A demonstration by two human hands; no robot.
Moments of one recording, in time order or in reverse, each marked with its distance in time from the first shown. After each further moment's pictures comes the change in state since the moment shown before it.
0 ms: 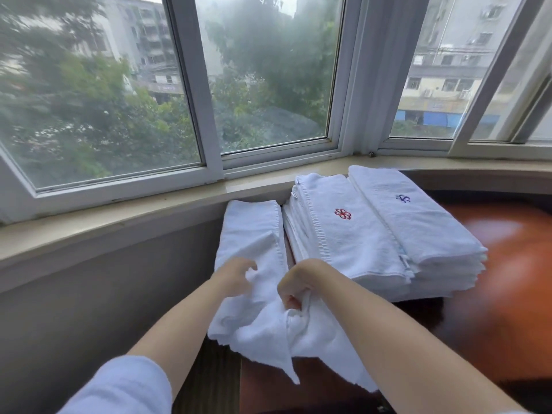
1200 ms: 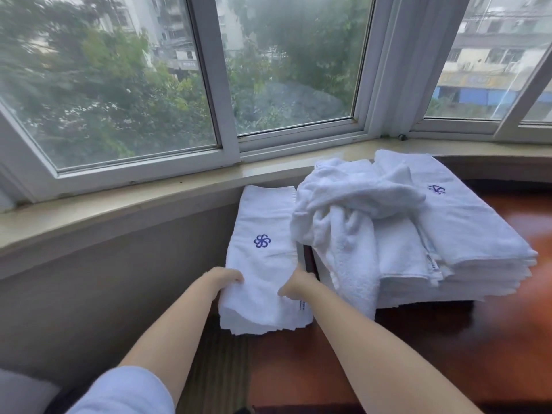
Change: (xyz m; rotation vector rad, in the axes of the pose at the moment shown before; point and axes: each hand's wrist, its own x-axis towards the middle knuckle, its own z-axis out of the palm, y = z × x) left_hand -0.011 -0.043 0.008 -0.922 -0.041 -0.667; right_hand 0.084 -0.010 0.038 0.508 0.264 -0.009
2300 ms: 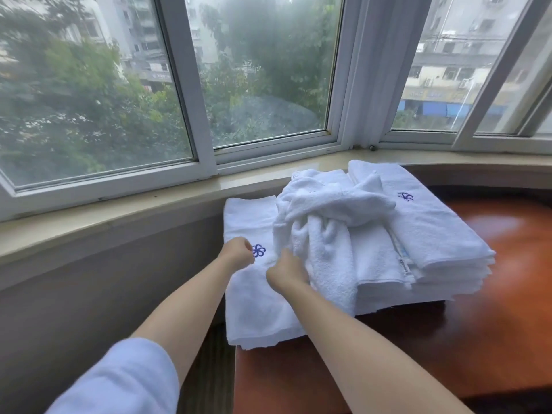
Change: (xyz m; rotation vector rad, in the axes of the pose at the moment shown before) left_hand -0.004 0.085 0.046 0.469 0.138 0.466; right_hand -0.029 -0.015 -0.031 0.123 0.374 -0.057
